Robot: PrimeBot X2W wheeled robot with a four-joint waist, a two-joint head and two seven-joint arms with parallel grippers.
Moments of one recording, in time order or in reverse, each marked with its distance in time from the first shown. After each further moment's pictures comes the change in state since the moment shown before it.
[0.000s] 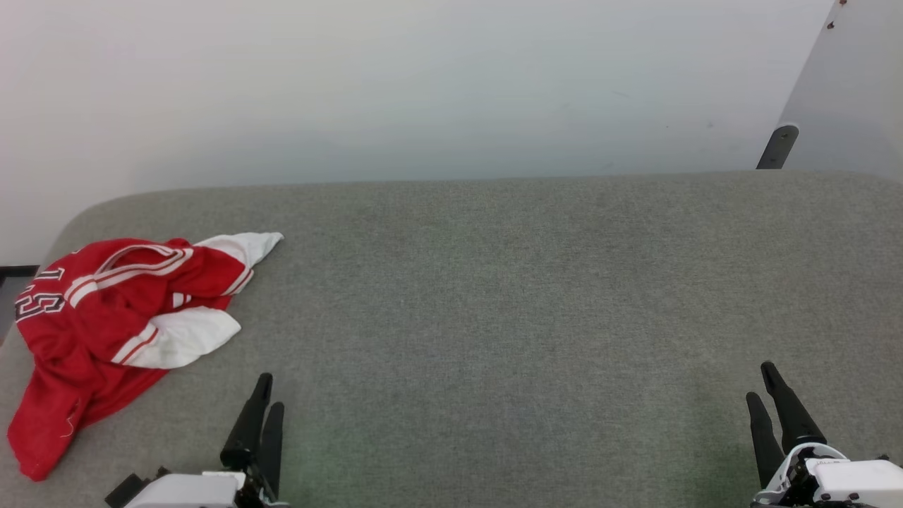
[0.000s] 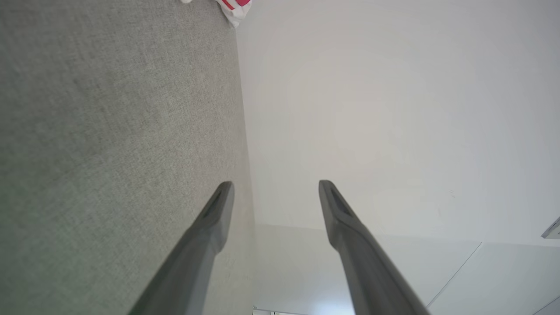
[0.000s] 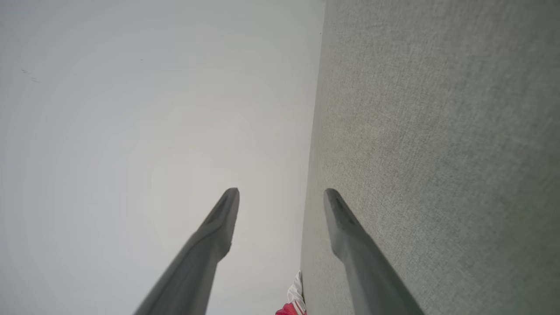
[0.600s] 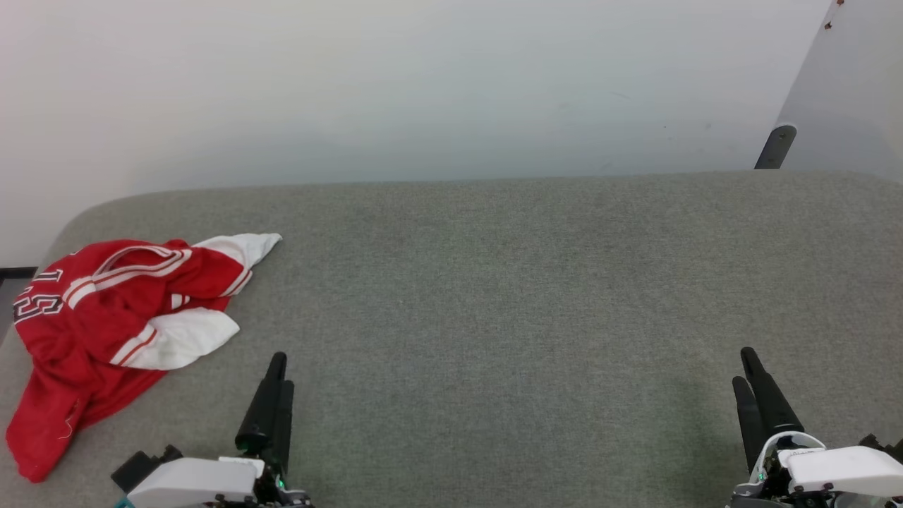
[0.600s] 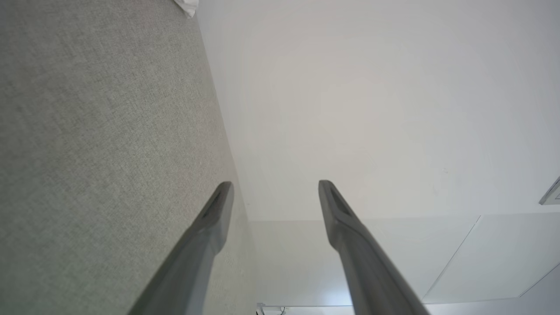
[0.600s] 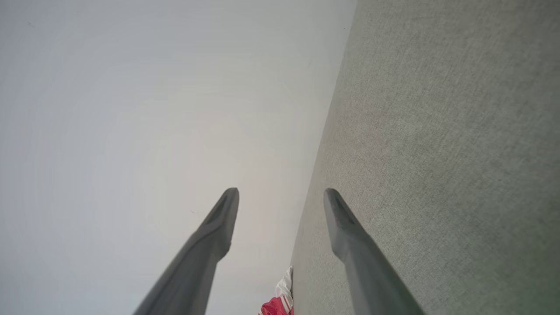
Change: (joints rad) left arm 0.000 0.013 -0.076 -0.080 0.050 0.006 -0.067; right arm -0.001 -0.014 0.088 -0.055 -0.085 0.000 -0.072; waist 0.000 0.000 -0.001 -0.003
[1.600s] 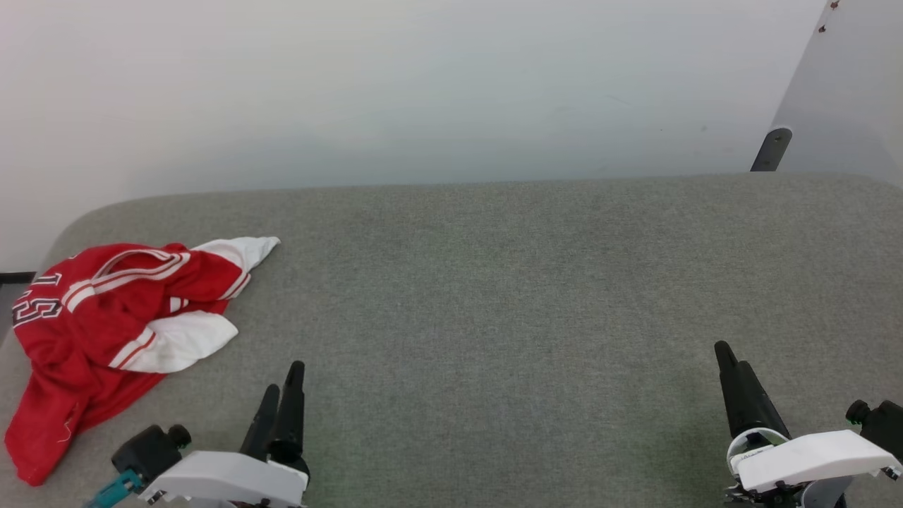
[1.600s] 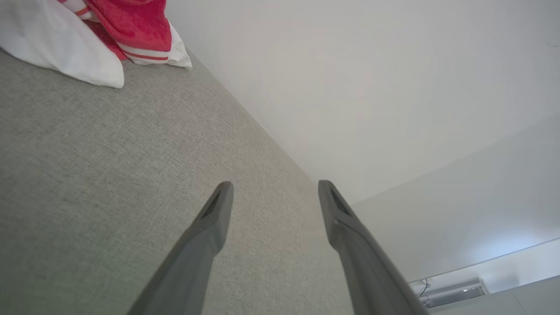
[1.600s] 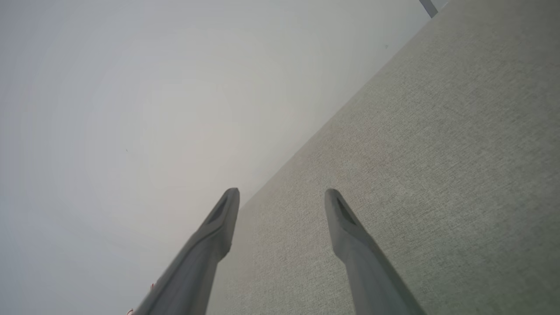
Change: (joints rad) left arm 0.010 0.091 -0.125 -0.030 0.482 0.097 -0.131; right arm -0.024 -0.049 0.083 0.007 -0.493 0.000 -0.111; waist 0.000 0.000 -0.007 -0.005
